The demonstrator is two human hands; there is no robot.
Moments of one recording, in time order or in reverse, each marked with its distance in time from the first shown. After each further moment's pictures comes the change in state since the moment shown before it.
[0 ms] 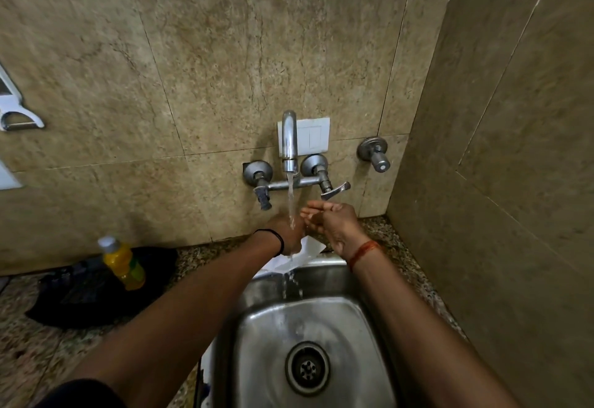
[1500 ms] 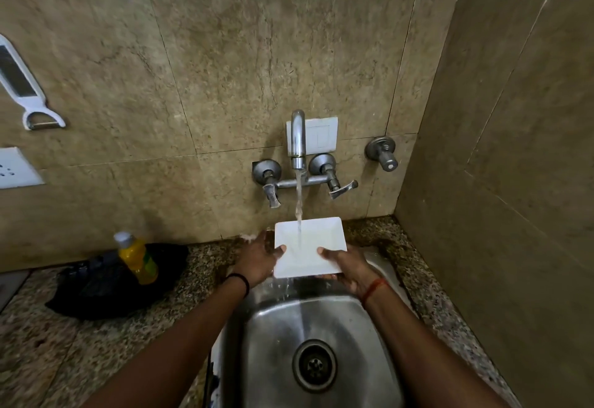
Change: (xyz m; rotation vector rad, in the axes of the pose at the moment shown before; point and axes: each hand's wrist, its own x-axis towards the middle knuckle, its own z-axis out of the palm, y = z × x) left_hand -0.054 -0.045 0.062 -0.732 0.239 -0.381; right_hand 0.002 0.077 -0.042 -0.064 0.034 0.189
